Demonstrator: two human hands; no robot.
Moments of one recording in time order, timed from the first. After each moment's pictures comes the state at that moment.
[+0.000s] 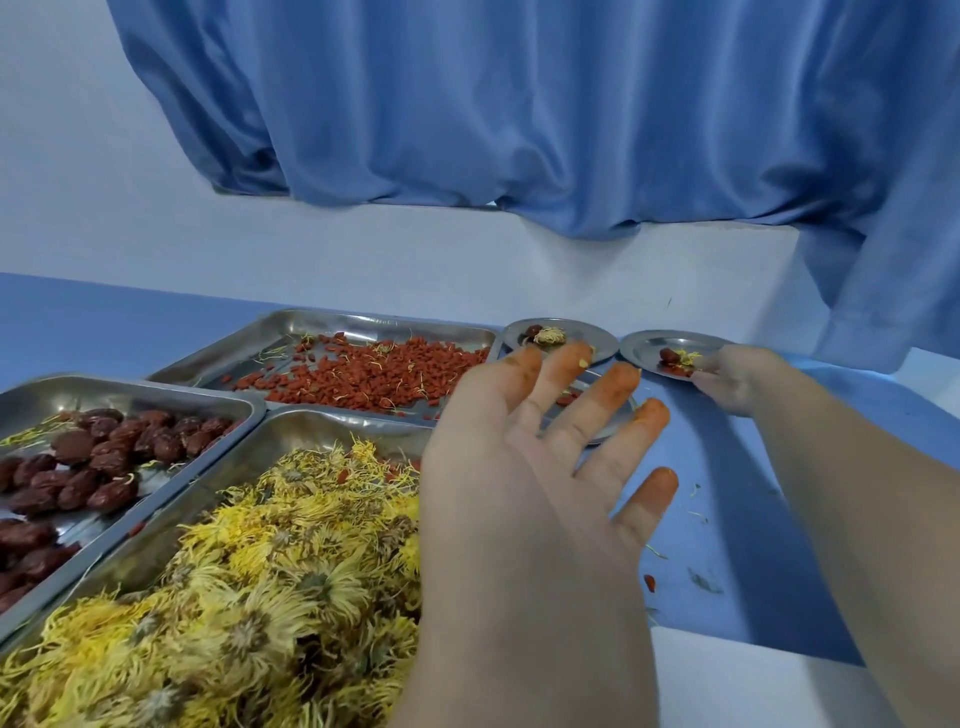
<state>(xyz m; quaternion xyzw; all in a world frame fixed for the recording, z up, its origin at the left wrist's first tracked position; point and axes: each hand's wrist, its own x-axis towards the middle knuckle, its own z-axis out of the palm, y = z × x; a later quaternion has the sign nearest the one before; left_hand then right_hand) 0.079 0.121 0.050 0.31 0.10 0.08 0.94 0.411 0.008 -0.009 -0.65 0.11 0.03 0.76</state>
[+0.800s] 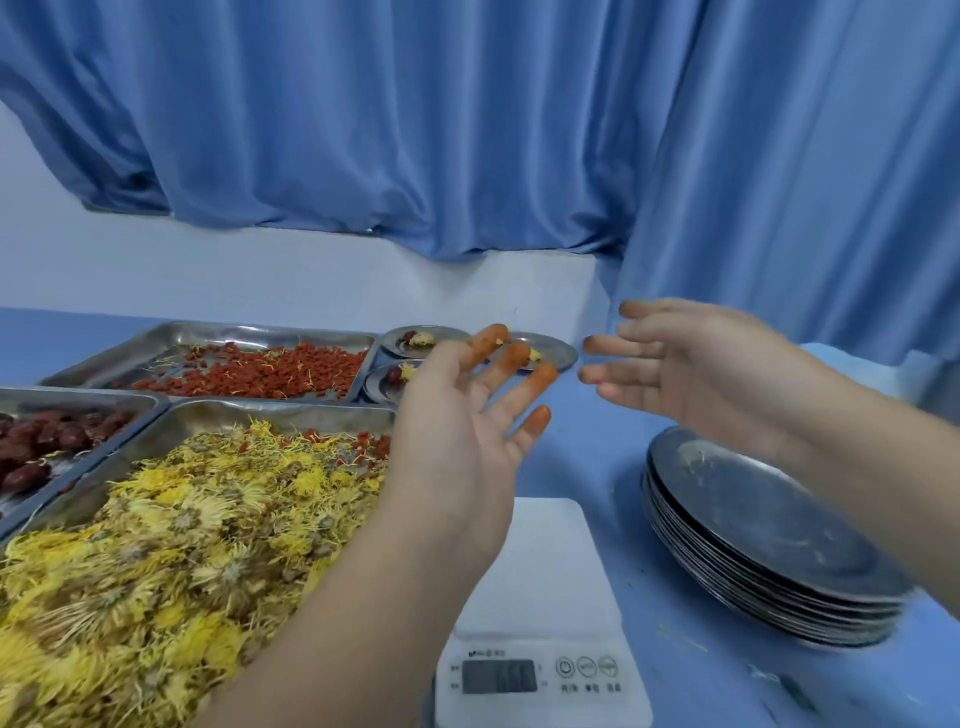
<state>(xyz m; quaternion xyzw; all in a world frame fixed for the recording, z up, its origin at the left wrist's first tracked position) 0.028 0.041 0.064 0.35 0.01 0.09 0.93 0.104 -0.121 0.108 -0.65 -0.14 0.10 0.74</state>
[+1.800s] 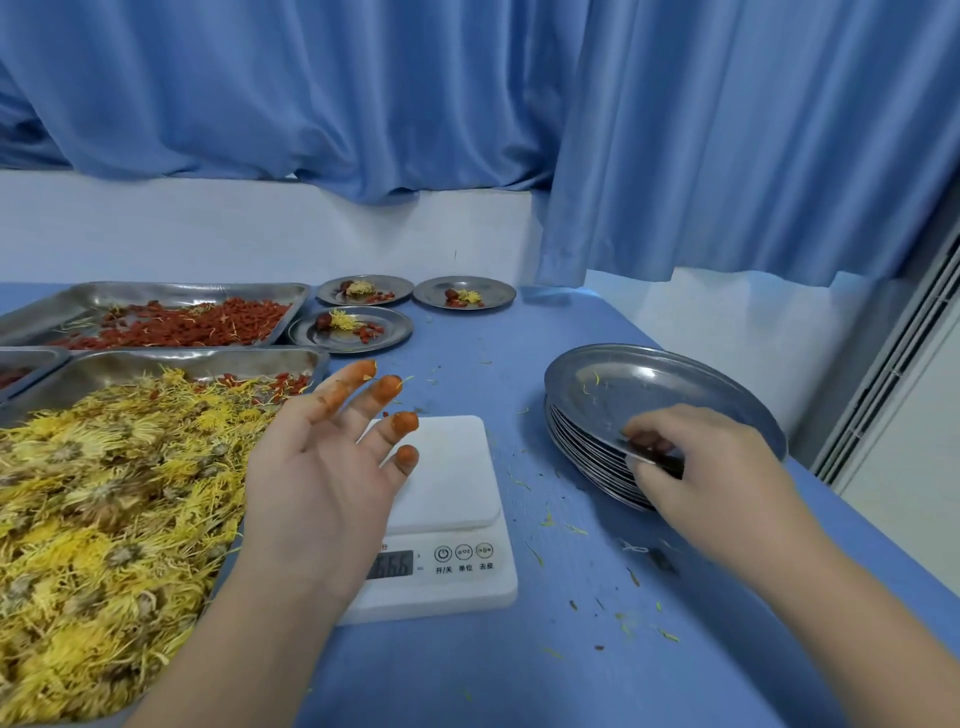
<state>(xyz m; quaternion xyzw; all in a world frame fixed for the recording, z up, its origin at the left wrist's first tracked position) -0.006 0.015 -0.014 0.39 0.00 0.15 0.91 0.048 -0.241 -0.021 -0.92 -0.19 -0.25 0.22</state>
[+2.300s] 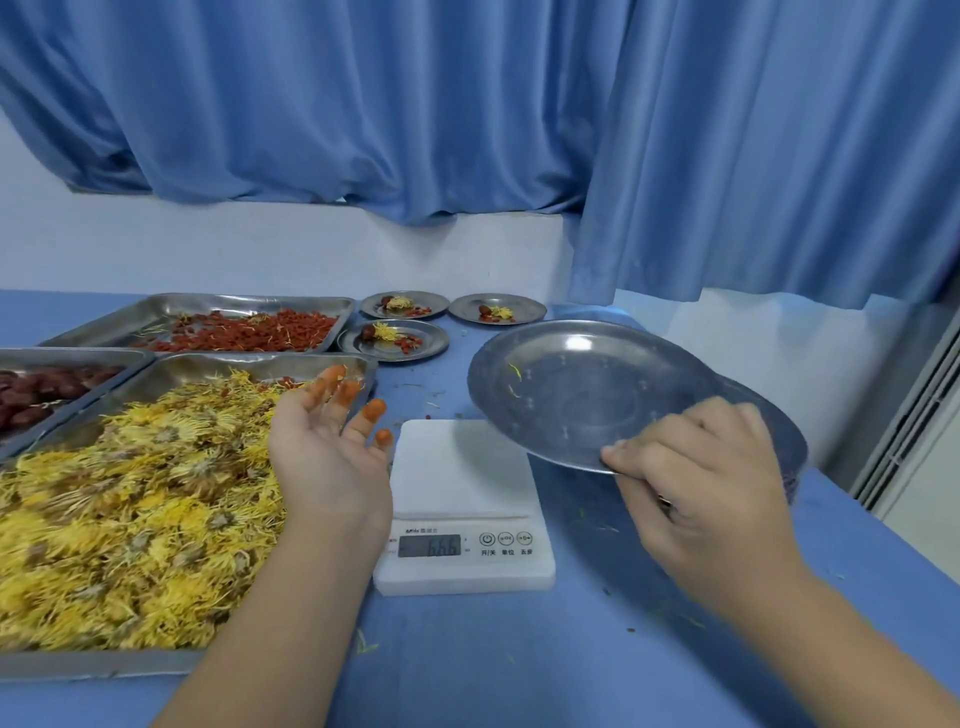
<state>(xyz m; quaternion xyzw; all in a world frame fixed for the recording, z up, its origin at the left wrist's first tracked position) 0.000 0.039 -0.012 0.30 0.15 0.29 0.90 0.023 -0.203 -0.020 -0.74 -0.37 -0.54 0.15</state>
